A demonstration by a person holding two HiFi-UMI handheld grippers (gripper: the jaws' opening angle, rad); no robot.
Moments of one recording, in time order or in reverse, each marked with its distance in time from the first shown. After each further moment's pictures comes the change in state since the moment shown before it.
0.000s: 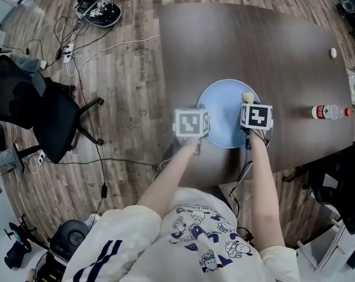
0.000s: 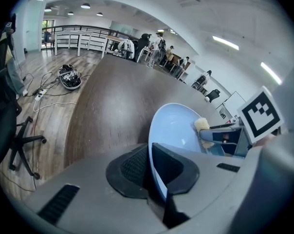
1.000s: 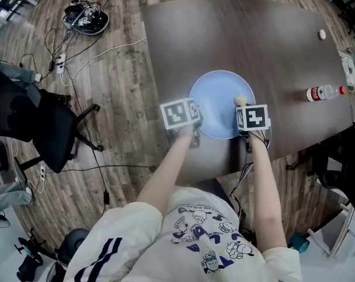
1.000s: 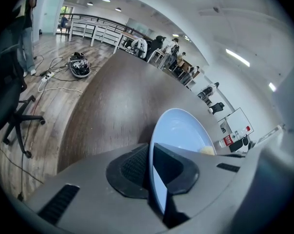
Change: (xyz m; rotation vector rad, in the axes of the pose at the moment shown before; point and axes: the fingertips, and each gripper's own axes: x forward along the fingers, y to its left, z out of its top) left arm 0.001 0.002 -0.002 -0.173 -0.014 -0.020; right arm -0.022 0.007 -0.053 -0.017 0.078 0.092
